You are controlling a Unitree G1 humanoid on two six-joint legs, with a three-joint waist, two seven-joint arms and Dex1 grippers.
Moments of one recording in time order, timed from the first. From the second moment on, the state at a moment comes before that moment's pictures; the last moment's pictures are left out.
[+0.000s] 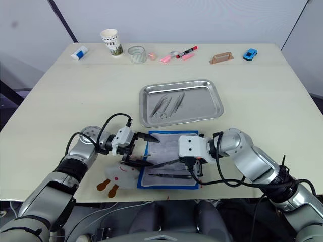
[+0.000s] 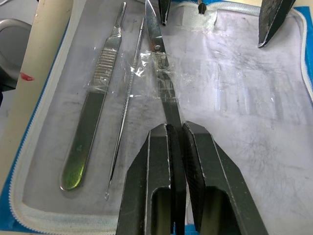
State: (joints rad) left arm -0.59 0.63 -0.37 0.71 -0.39 -0.41 -1.57; right arm -0.53 -0.66 0.55 -0.45 0.02 0.68 1.13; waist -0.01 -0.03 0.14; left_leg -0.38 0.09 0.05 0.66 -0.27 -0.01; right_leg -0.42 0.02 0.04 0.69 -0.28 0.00
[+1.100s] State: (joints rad) left arm -0.58 0.64 -0.37 0.69 -0.39 -0.40 -1.57; right arm -0.51 -0.67 0.57 -0.45 0.02 0.76 1.10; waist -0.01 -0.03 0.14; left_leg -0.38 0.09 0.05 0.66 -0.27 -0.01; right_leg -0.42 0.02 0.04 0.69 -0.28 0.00
